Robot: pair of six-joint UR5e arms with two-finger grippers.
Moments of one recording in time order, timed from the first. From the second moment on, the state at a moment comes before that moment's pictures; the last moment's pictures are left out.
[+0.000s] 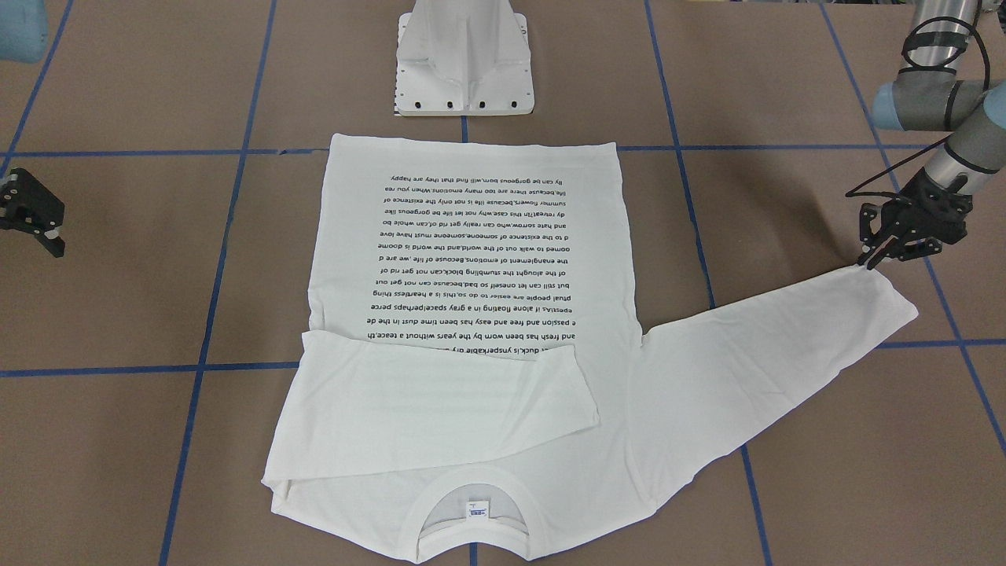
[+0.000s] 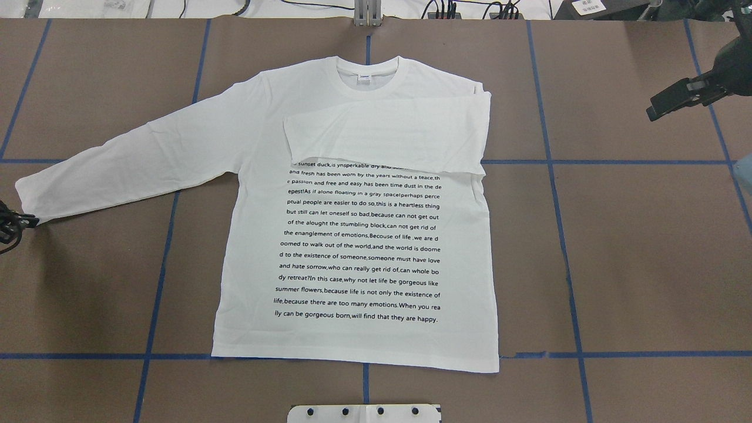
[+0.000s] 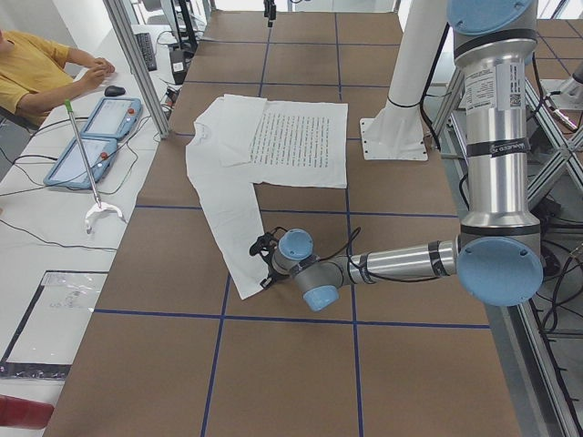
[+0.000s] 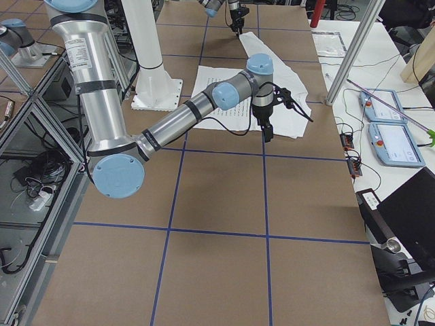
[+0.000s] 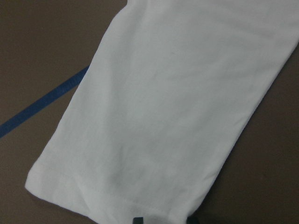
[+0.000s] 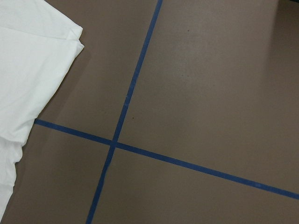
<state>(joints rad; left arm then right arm) -1.00 -1.45 -1.38 -2.74 -2.11 -0.28 1.18 -1.36 1.98 -1.63 2.17 0.37</state>
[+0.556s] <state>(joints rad) -1.01 -1.46 -1.43 -2.76 -2.14 -0.28 1.18 -1.36 1.98 -1.63 2.17 0.37</state>
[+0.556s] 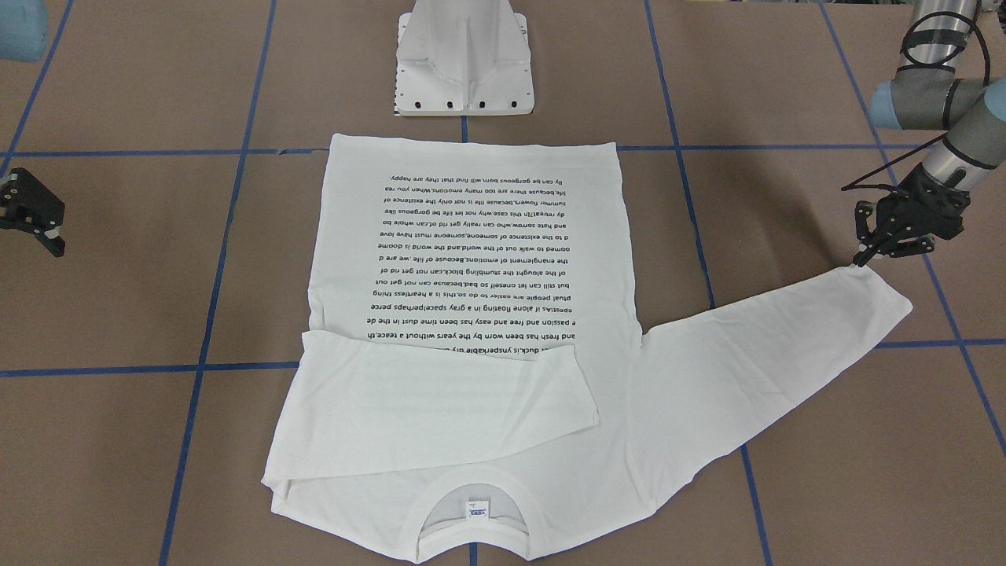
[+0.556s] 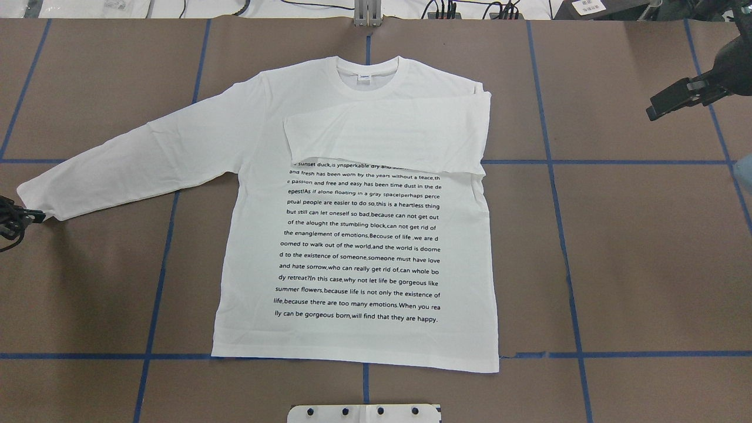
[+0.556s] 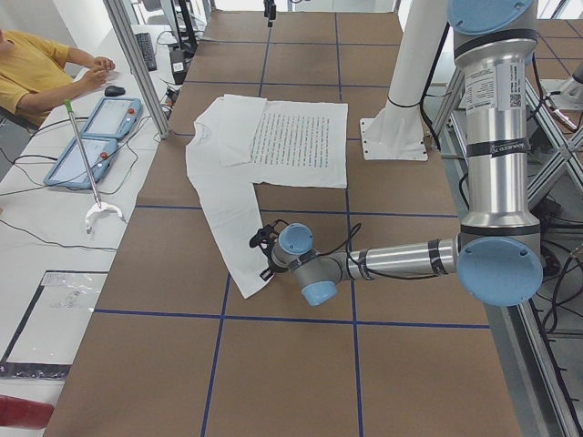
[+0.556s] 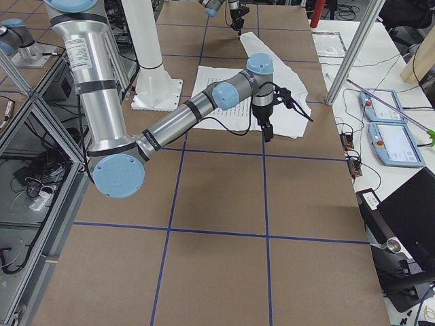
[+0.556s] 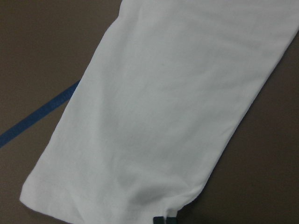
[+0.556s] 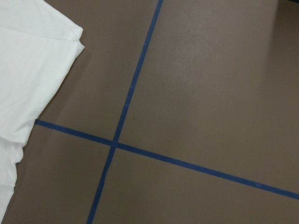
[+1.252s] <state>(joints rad) -1.15 -1.79 -1.47 -2.63 -2.19 -0.48 1.18 -1.36 1.98 -1.64 2.17 0.38</state>
